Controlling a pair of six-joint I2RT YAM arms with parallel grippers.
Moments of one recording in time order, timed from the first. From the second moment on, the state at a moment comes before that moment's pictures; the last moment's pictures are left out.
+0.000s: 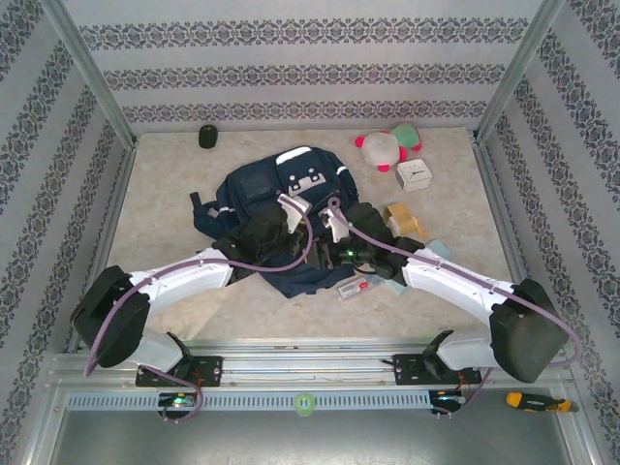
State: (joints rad) left arm -0.71 1.45 0.84 0.10 -0.09 -0.06; right arm 0.67 1.31 0.79 -0.13 -0.43 0.46
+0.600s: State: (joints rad) left arm -0.58 1.36 0.77 0.13 0.31 0.17; right arm 0.47 1.37 0.77 0.12 -0.50 0.95
